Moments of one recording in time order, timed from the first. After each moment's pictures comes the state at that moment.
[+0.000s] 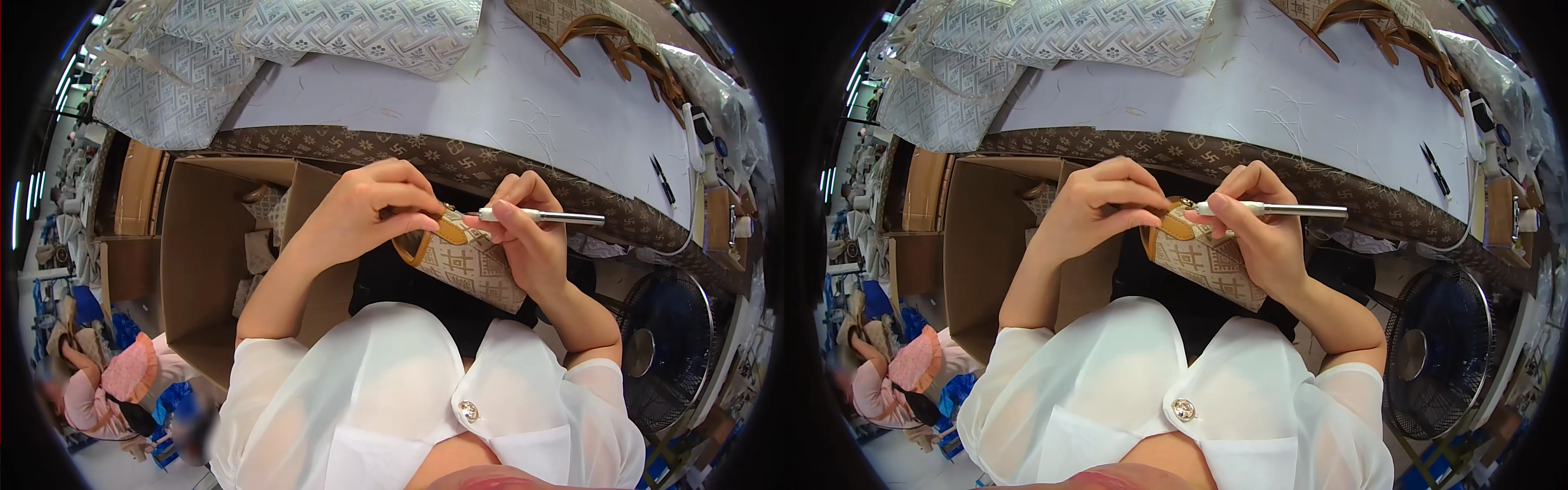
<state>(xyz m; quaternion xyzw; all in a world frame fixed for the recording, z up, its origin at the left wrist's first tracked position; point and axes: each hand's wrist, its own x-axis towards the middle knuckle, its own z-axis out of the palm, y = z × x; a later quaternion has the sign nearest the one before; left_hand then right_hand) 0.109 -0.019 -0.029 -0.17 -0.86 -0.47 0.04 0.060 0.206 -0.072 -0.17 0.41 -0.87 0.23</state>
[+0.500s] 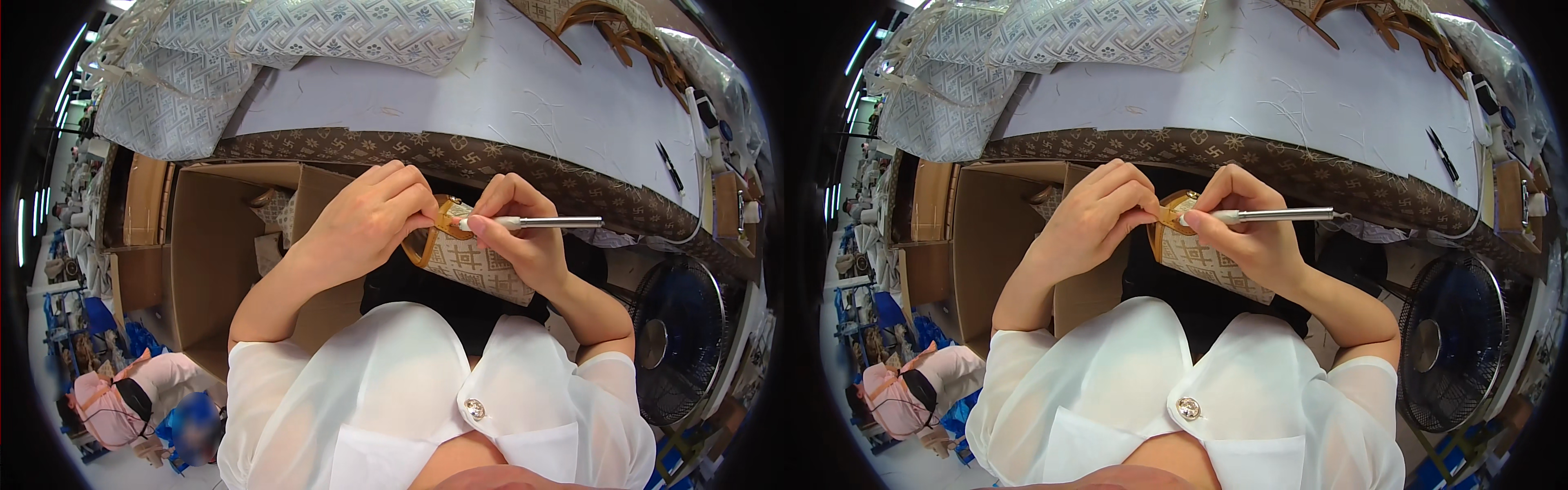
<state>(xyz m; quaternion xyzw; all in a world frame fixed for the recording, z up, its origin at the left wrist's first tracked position) 0.116 -0.014 -0.017 -0.27 -0.92 -0.28 0.08 0.063 0.206 -0.065 -0.26 0.56 -0.75 0.24</state>
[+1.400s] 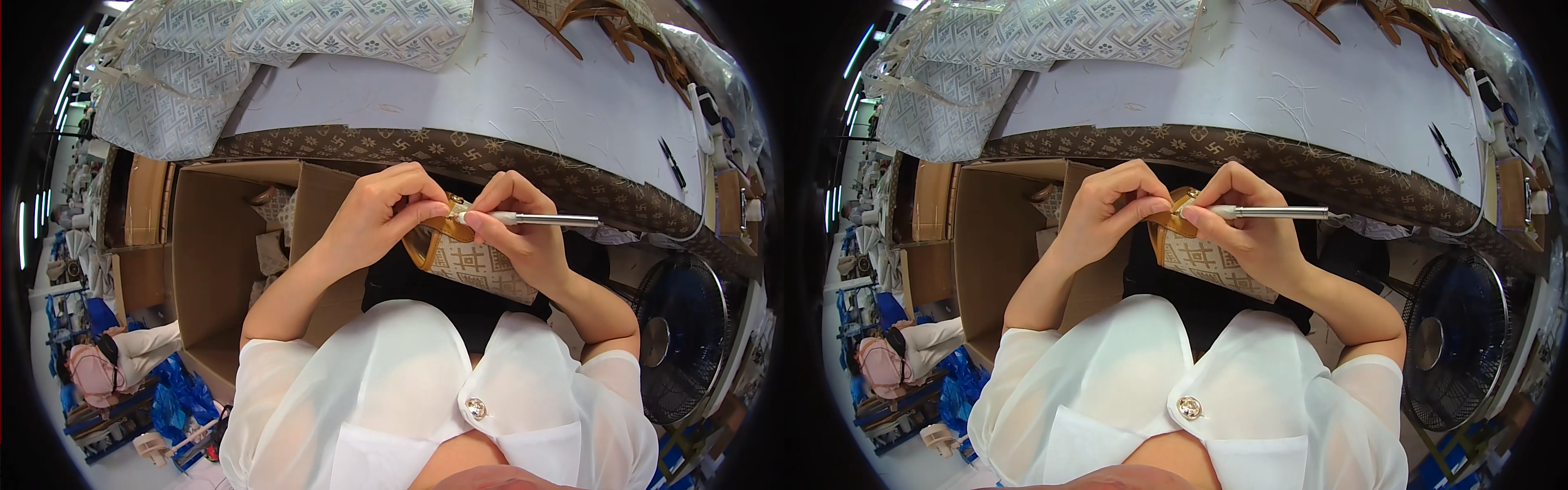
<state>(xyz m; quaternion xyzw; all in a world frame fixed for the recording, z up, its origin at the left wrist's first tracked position) 0.113 -0.011 -0.044 -0.11 -0.83 -0.55 -0.02 0.065 0.204 -0.067 -0.23 0.58 -0.74 0.25</state>
